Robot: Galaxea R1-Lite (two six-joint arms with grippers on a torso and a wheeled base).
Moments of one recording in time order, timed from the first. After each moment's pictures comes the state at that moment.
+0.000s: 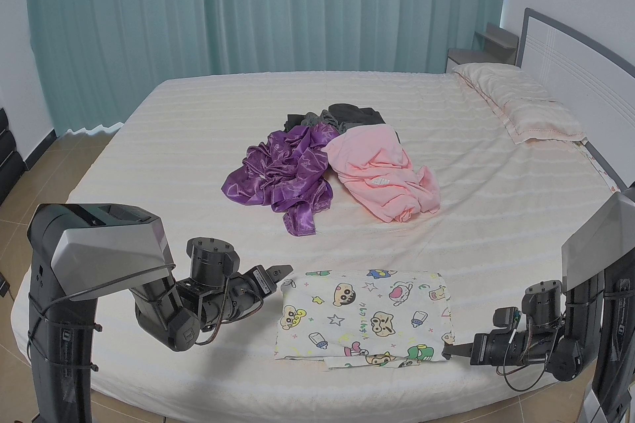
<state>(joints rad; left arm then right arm) -0.41 2.38 -0.73 -1.11 -0.09 -0.84 0.23 2.34 -0.02 -1.55 0.51 0.48</state>
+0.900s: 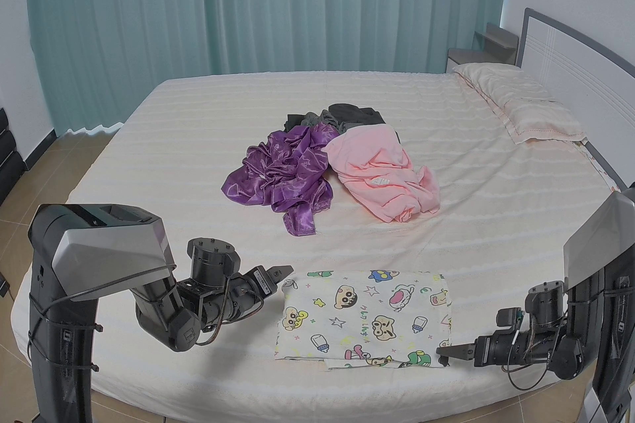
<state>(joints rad) -0.41 2.38 -0.73 -1.11 -0.09 -0.84 0.18 2.33 -0.02 -1.55 0.49 0.37</state>
